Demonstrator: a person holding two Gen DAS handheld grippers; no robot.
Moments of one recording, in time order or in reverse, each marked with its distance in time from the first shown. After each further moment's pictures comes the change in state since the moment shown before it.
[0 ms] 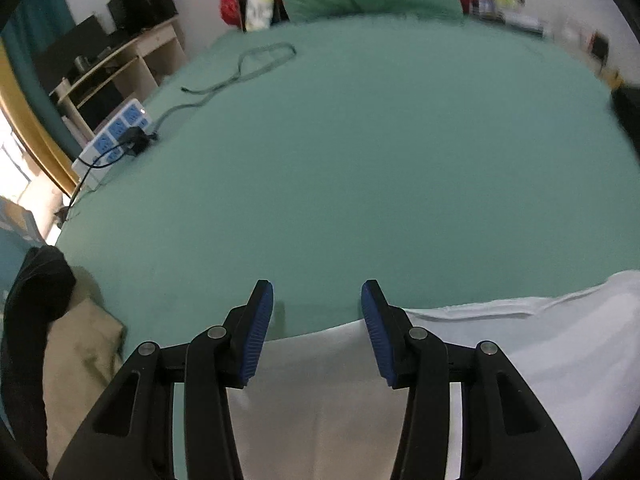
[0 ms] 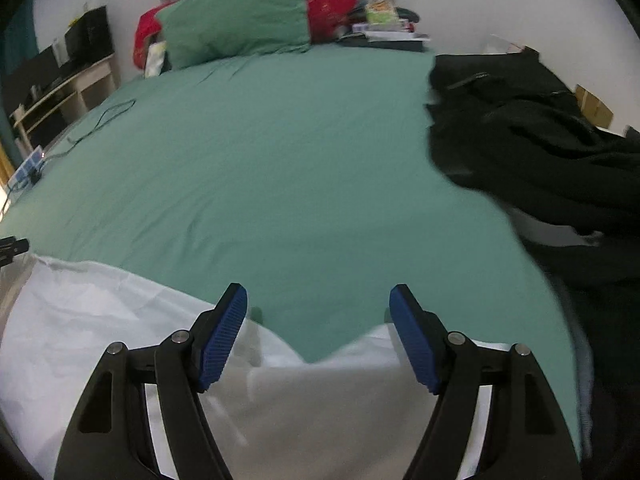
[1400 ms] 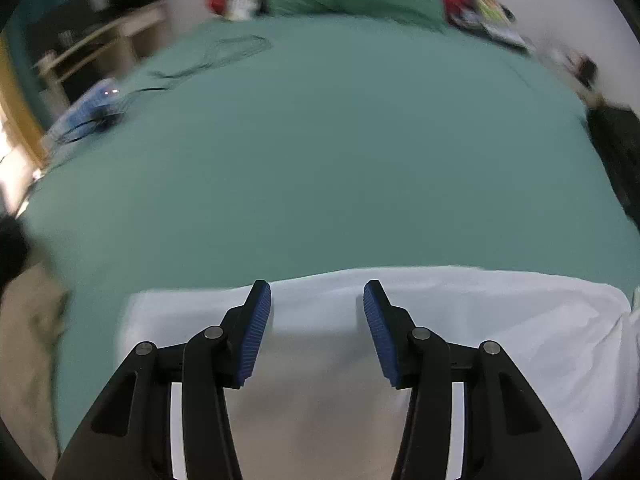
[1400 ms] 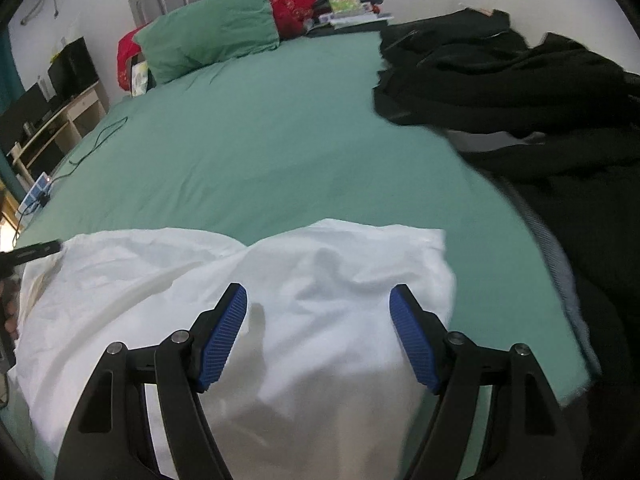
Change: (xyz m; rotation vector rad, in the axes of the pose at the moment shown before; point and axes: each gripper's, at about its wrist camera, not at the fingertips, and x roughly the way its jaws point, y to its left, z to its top) left arm -0.002 -0.033 -0.016 -0.084 0.023 -0.079; right arm -0.042 -0.044 -0.062 0.143 0.013 0.024
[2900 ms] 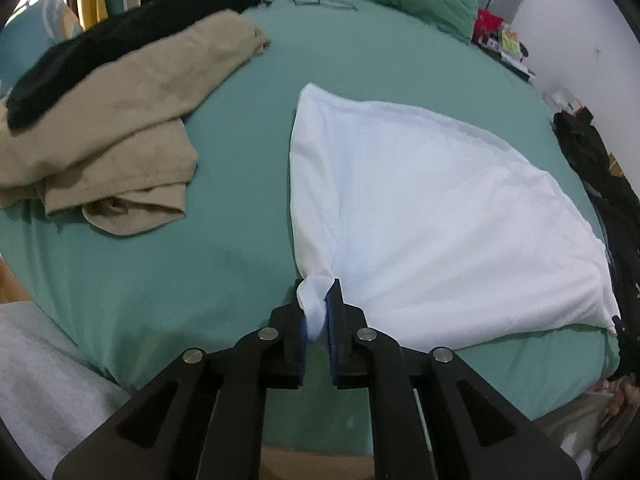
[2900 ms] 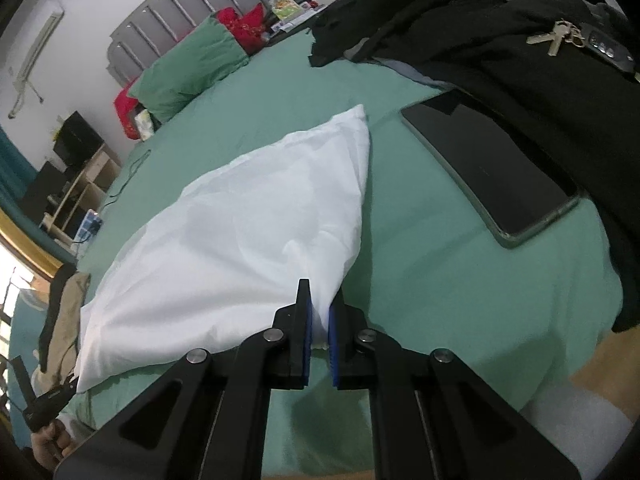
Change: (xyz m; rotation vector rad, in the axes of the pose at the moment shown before) left arm -0.144 0.144 -0.280 -0.230 0.089 -0.139; right arm -0.145 -0.029 -0.172 0.309 0.003 0.112
